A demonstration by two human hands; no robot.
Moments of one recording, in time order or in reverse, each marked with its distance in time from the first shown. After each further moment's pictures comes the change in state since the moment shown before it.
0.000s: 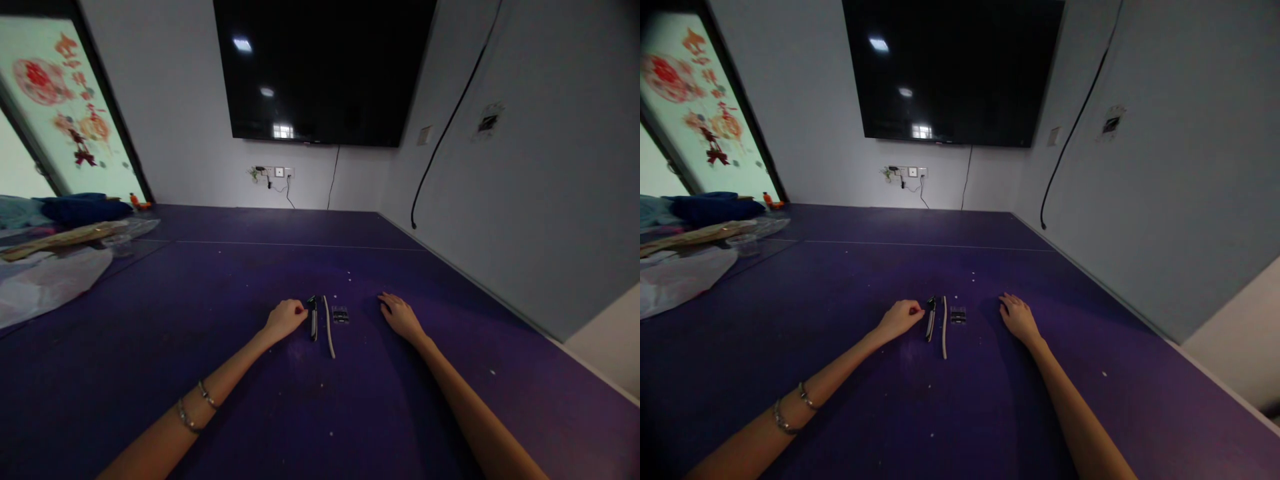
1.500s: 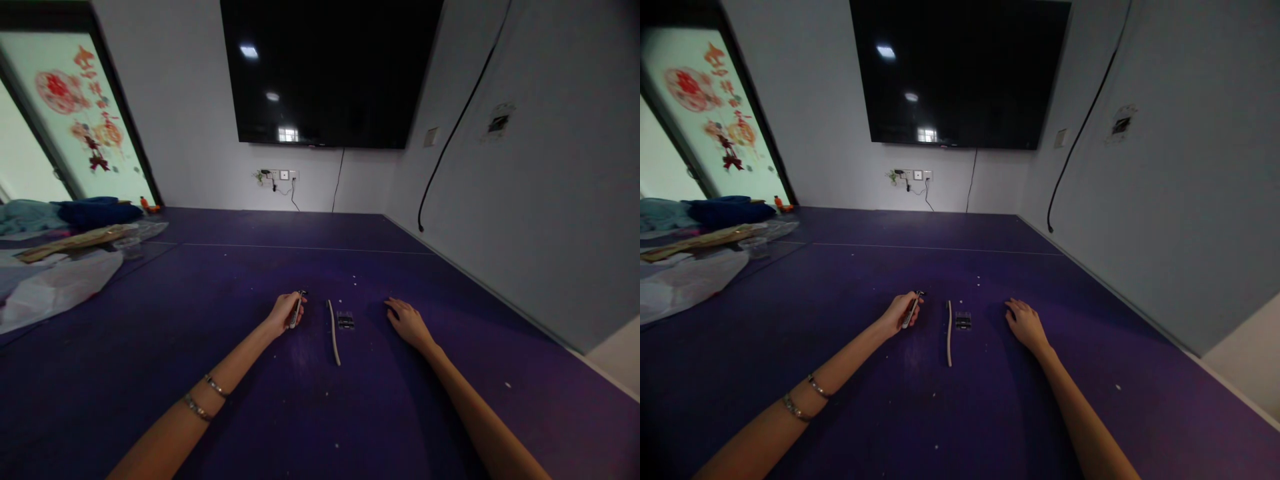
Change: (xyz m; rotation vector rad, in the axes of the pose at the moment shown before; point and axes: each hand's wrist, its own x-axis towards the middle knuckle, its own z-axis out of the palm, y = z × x) left_hand 0.021 -0.011 -0.003 -1.223 -0.078 -0.368; right_hand -0.002 -0.009 -0.011 -0.043 -0.048 0.045
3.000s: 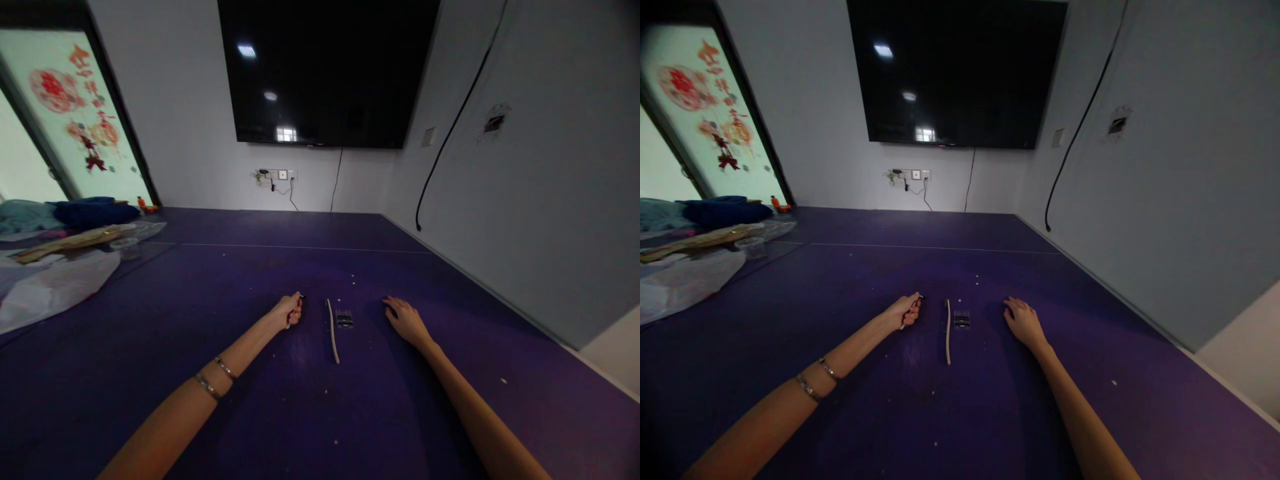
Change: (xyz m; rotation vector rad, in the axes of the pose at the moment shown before) left_hand 0.021 -0.003 0.003 -0.099 0.002 -0.338; right_hand 0.002 0.005 0.005 0.015 0.005 -0.017
